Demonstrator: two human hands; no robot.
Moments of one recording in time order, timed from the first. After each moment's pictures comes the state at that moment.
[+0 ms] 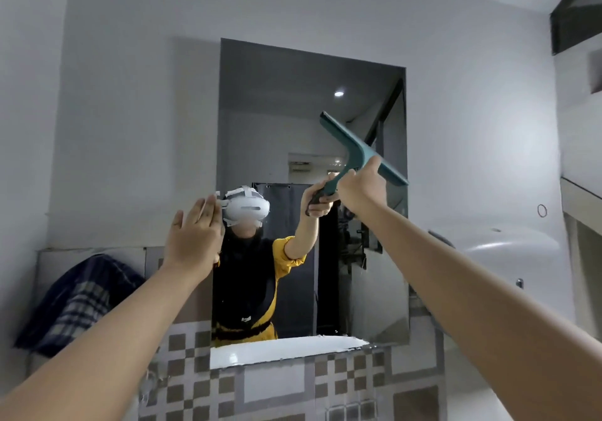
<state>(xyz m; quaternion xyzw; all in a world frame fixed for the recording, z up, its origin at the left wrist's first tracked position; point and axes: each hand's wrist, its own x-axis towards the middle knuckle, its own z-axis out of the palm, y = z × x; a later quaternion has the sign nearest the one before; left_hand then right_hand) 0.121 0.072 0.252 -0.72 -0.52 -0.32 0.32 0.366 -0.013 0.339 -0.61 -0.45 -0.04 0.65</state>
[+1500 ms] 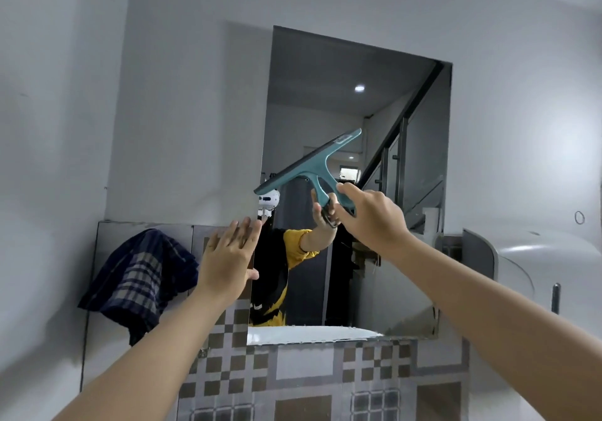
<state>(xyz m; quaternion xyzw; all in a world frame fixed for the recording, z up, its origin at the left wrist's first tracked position) 0.096 0.102 0.182 -0.76 -0.46 -0.34 0.31 0.335 -0.003 0.278 -0.52 -0.65 -0.40 0.38</state>
